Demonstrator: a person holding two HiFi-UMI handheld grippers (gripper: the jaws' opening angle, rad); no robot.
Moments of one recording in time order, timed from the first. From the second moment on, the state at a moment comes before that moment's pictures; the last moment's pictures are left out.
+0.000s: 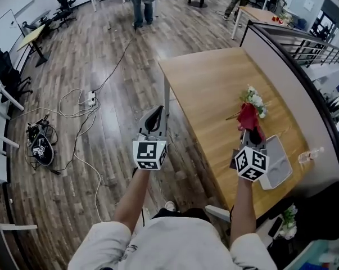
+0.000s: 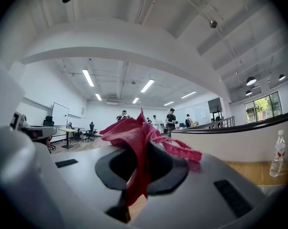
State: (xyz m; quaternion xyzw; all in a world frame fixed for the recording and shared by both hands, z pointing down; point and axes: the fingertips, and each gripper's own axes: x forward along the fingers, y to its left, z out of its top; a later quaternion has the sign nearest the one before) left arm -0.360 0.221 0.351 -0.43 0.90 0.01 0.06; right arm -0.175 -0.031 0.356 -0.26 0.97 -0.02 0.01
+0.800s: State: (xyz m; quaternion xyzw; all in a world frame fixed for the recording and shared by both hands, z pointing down) left arm -0.294 -0.021 0.349 -0.63 0.77 0.02 0.07; right arm -0.043 -0.164 0.356 -0.45 0.89 -0.01 0.04
